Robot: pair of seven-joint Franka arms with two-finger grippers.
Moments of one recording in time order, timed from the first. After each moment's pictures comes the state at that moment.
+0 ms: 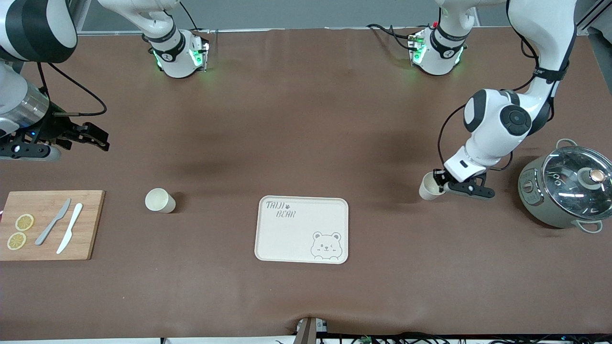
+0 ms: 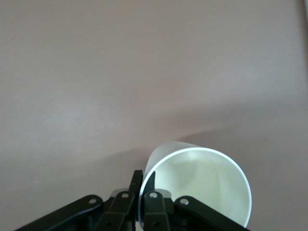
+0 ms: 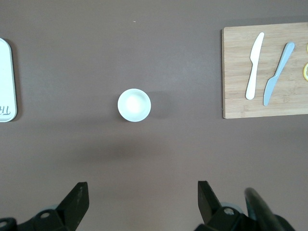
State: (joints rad) left arm 0.06 0.27 -0.27 -2.15 0.00 2.58 0.02; right arm -0.02 -0.05 0.02 -1.84 -0.02 1.80 0.05
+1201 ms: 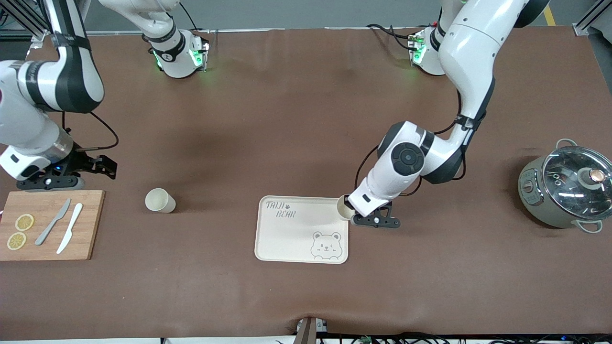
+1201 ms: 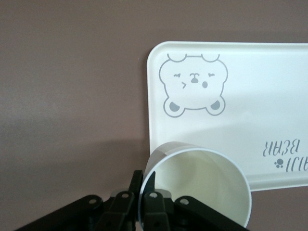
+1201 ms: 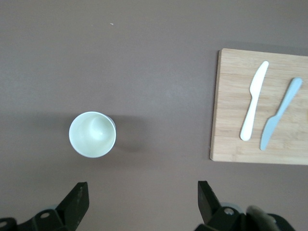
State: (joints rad) left arm -0.34 0.70 -0.21 -1.48 0.06 2.33 -0.45; right arm -0.07 0.10 0.01 -2.02 -0.11 2.20 -0.08
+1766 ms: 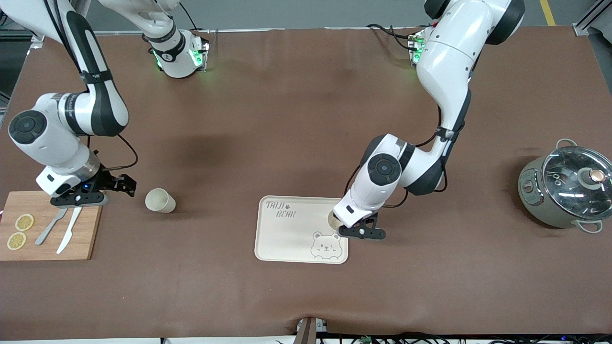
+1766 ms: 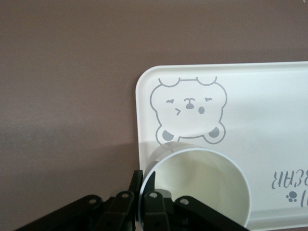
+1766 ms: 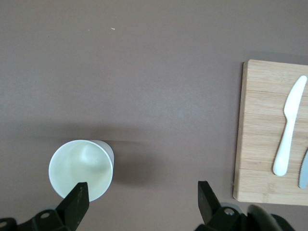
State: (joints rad) left arm -0.47 0.83 -0.09 -1.31 0.06 2.33 -0.46; right arm -0.07 0.24 0.01 -2.08 -0.11 2.47 -0.08
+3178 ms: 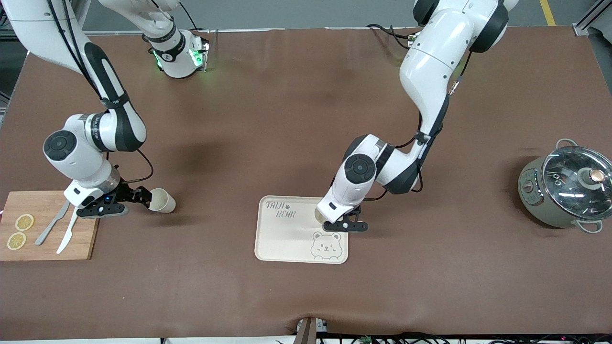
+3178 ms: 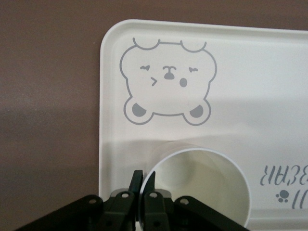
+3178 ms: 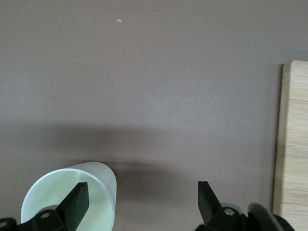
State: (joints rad) left arm -0.53 0.89 -0.09 -1.29 0.06 2.32 -0.60; right arm -0.06 0.38 0.02 -2.09 -0.11 2.65 -0.07
